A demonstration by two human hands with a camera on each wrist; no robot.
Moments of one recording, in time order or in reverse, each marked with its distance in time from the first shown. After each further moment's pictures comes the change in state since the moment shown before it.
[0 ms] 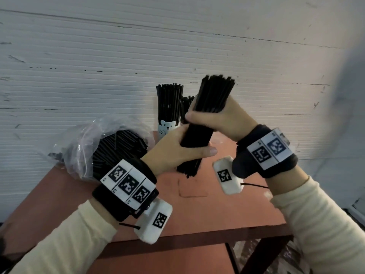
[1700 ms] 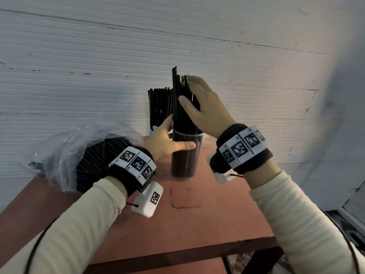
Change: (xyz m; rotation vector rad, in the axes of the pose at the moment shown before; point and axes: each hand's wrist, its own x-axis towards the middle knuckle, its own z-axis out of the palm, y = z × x) left_hand 0.075 -0.054 -0.024 0.095 0.157 -0.012; right_hand 0.048 0.049 0.000 -0.506 0.237 -0.189
